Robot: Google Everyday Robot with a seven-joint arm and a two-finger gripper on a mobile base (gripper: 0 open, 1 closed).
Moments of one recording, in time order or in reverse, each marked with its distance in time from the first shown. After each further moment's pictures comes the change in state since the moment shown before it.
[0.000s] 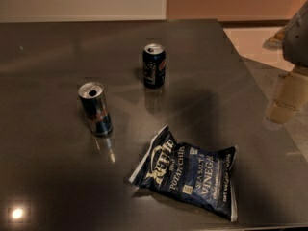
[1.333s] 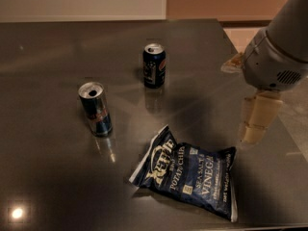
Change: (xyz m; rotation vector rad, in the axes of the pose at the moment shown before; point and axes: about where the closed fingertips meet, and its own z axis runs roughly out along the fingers) arm -0.041 0.035 0.044 -0.144 -0.080 -0.187
